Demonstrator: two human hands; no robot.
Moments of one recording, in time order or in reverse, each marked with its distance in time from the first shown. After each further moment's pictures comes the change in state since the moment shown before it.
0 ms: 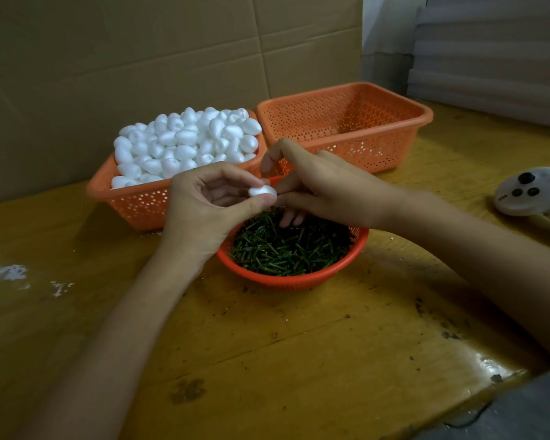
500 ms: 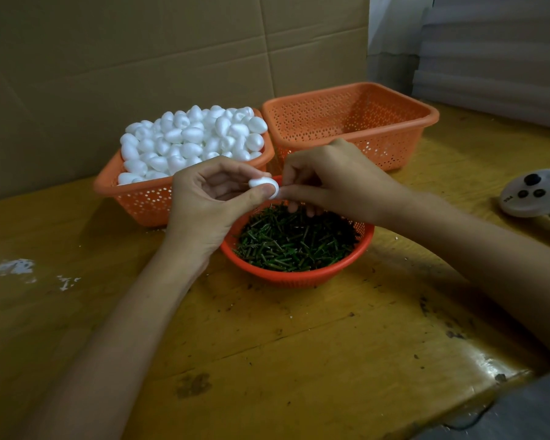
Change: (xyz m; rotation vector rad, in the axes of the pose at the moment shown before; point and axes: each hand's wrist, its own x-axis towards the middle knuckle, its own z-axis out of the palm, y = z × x) left_hand 0.000 0.002 0.000 -0.040 0.062 -0.025; right_hand 0.003 0.001 -0.002 -0.216 0.145 0.040
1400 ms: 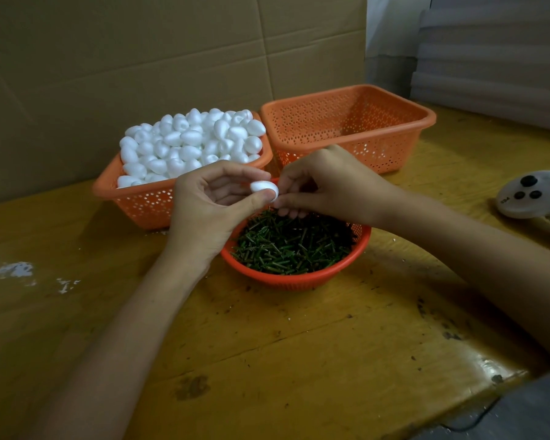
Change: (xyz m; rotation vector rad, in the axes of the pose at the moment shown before) left_hand -0.002 0.000 0.002 0.043 -0.011 -0.001; right_hand 0.002 0.003 0.001 0.117 -0.089 0.018
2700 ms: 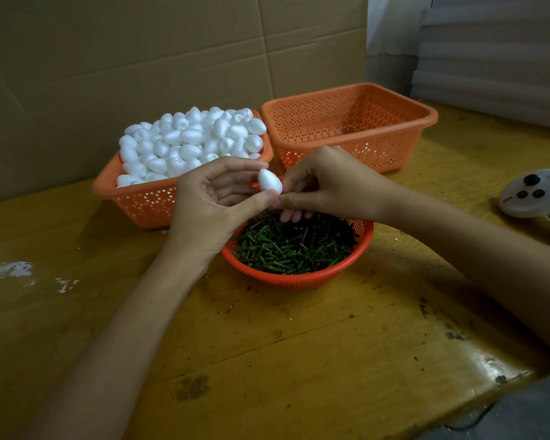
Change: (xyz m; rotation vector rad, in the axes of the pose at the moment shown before) left_hand 0.001 0.003 0.000 -0.028 -0.031 -0.003; right_hand 0.001 0.000 0.001 0.153 -0.062 0.105
